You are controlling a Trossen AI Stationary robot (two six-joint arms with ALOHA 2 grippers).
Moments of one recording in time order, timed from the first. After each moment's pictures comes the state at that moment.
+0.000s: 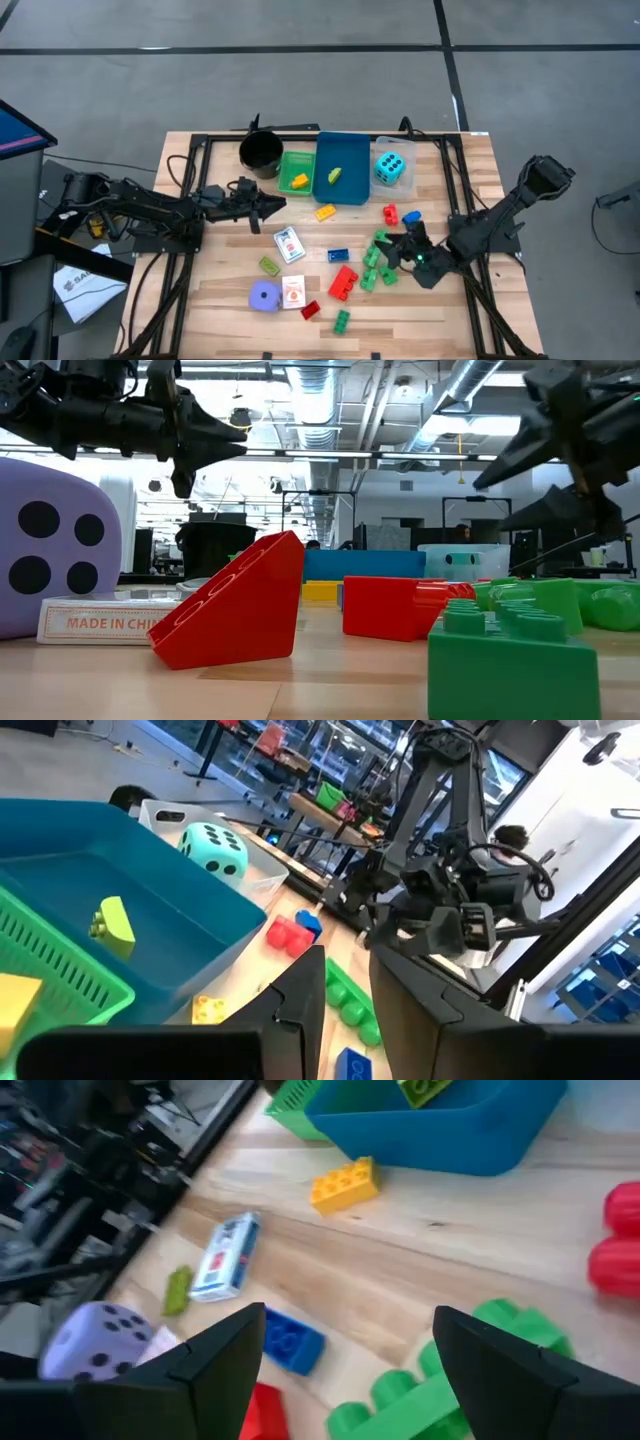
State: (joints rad) left arm 0.04 1.06 0.21 0.85 -0.16 -0.54; right arm 0.67 1.30 0.46 -0.04 0.98 1.52
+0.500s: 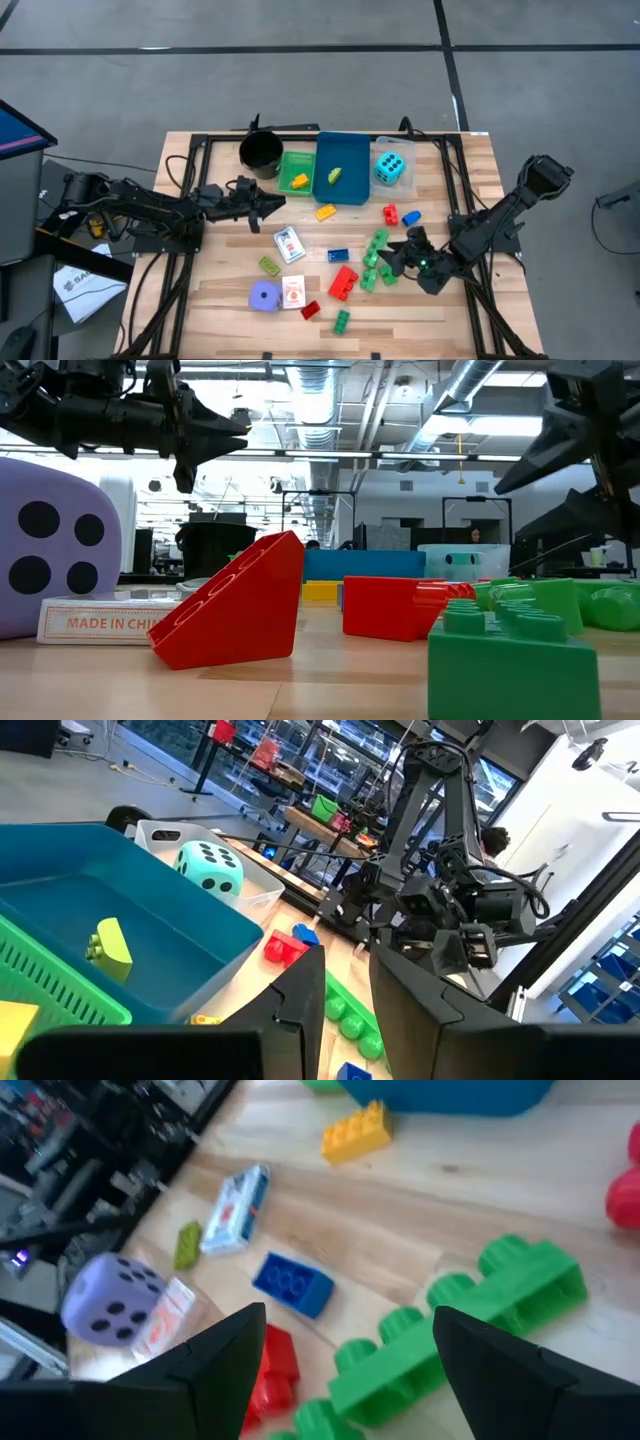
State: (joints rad) left arm 0.05 1.06 0.21 0.88 -0.16 -0.50; right arm 0.73 1.30 0.46 -0.09 0.90 1.58
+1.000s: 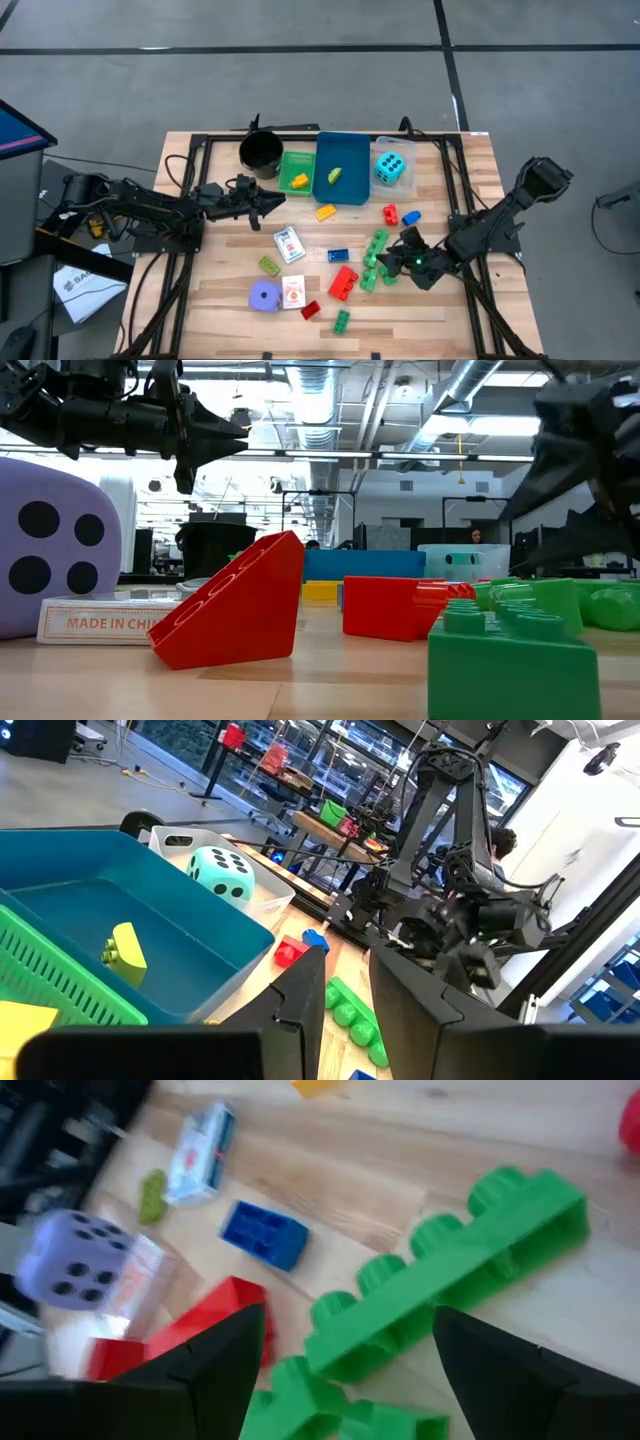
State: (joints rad) left arm 0.06 1.06 0.21 0.88 -0.16 -0.50; right arm 0.66 1.33 0.46 -0.08 0.71 1.58
